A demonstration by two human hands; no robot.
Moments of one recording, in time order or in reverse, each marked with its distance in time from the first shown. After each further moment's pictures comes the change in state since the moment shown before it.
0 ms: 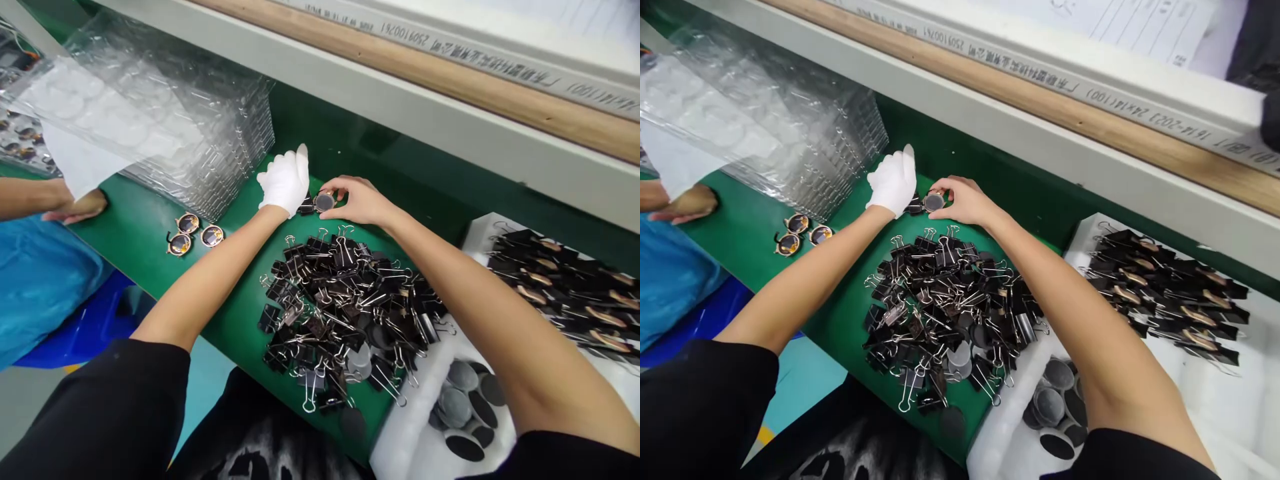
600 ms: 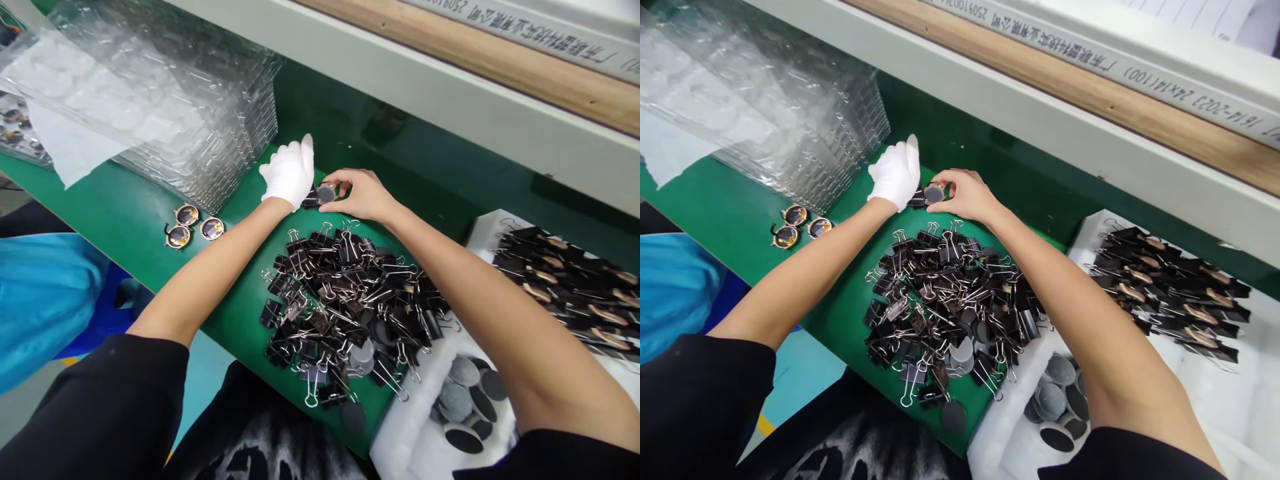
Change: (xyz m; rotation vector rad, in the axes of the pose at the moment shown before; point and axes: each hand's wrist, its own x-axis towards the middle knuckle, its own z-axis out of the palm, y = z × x) left_hand 0.002 0.000 0.004 -0.009 0.003 -0.028; right_hand 0.000 -0.006 0.007 0.051 0.057 0.035
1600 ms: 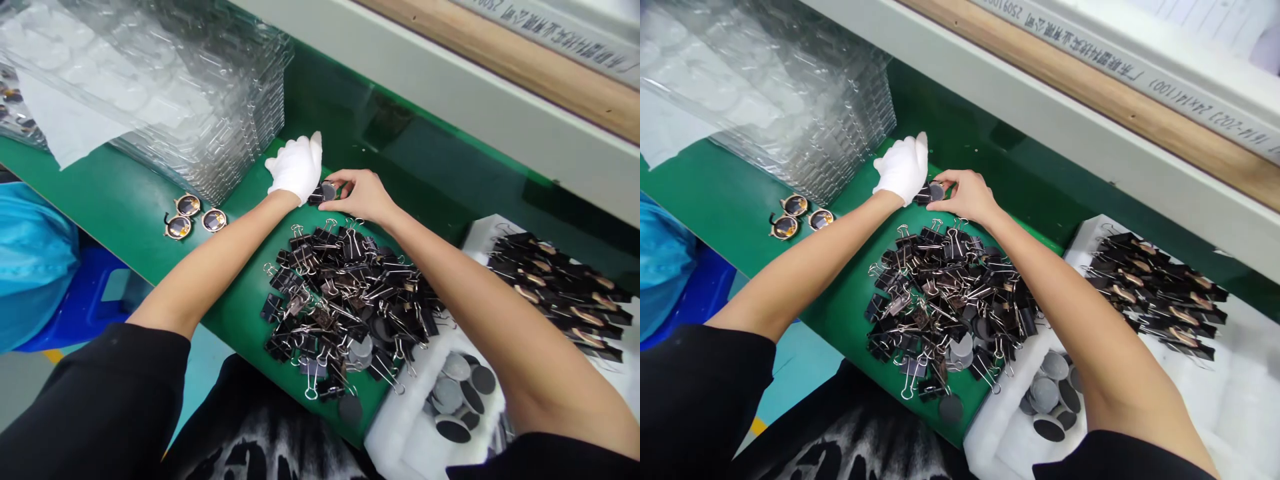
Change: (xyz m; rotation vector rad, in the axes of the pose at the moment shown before) left_hand 0.007 0.001 0.007 -0.186 0.022 -0.066; right_hand -0.003 -0.010 0.007 -0.002 0.013 0.141
